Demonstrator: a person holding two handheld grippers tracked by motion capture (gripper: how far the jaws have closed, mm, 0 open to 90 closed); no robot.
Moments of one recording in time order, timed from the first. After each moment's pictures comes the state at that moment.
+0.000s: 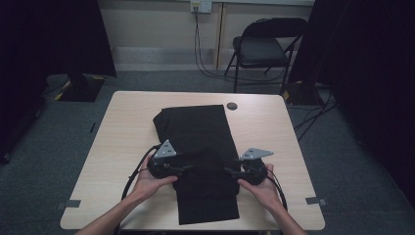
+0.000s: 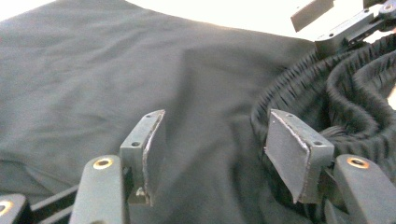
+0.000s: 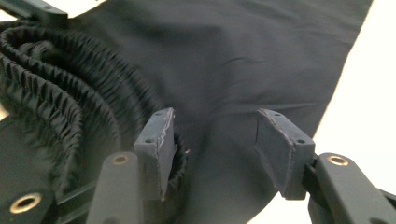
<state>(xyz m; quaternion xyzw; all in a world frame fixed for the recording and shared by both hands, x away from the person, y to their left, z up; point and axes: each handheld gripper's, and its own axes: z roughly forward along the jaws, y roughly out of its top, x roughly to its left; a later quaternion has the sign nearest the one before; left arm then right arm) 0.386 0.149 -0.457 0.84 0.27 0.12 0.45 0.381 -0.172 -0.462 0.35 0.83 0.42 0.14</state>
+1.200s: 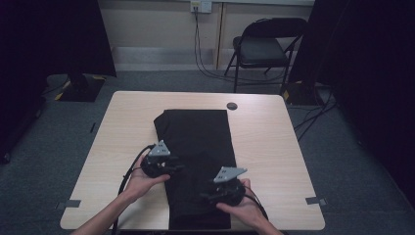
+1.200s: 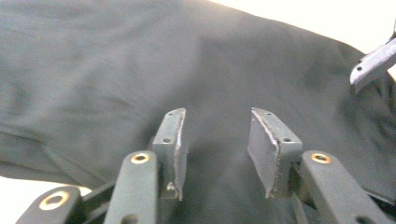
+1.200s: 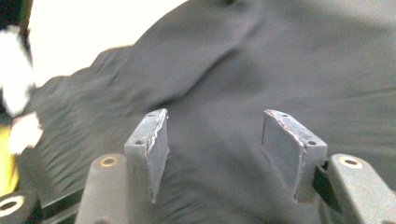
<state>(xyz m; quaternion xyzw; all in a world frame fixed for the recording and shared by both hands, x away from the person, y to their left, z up) 0.404 0.168 -0.459 0.84 0.30 0.10 0.44 0.334 -0.108 -0.471 0.26 0.87 0.42 0.07</state>
